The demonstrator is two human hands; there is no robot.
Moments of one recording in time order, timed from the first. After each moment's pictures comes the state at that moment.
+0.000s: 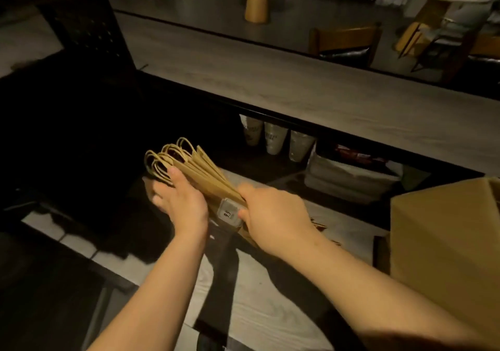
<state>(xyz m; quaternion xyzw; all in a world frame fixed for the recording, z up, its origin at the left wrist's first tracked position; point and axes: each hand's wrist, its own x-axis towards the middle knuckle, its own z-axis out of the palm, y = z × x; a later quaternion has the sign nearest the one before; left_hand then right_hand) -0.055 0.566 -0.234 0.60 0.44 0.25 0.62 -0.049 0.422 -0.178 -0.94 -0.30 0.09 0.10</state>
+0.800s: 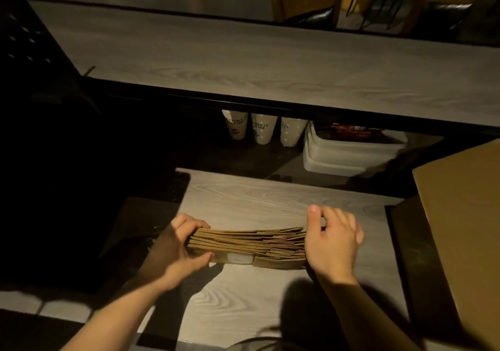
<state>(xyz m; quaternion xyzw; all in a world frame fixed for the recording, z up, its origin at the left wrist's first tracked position) -0.043 0.721 -0.370 0.90 -0.19 0.03 0.39 -0.057 0.401 -0.313 -0.94 0.20 -0.06 0.29</state>
